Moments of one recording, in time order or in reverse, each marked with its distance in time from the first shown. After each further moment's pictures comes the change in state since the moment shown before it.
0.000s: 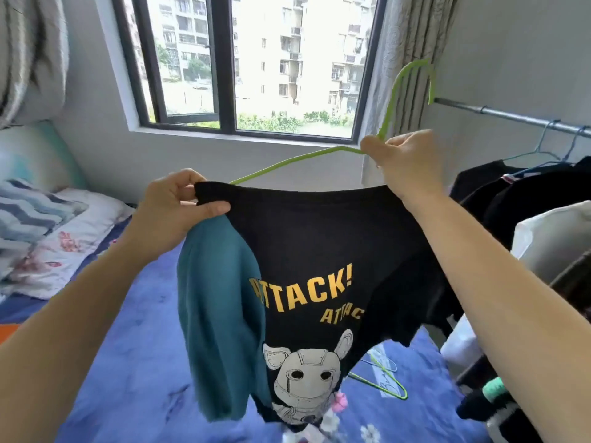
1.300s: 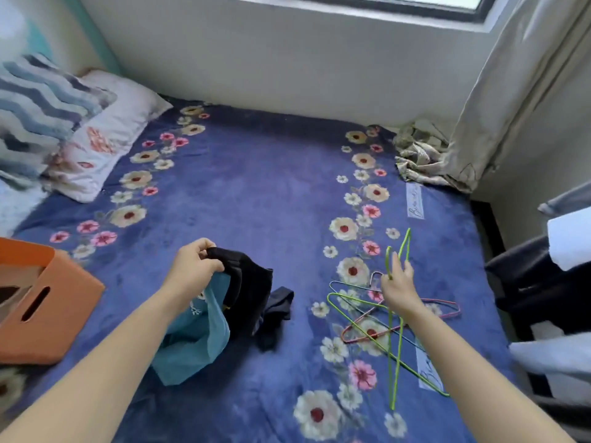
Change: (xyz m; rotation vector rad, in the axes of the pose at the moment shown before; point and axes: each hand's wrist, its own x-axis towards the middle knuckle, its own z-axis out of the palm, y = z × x) left_hand 0.005 -0.273 0.053 0.202 0.064 -0.916; right_hand -0.092 0.351 0.220 -0.294 -0.787 0.745
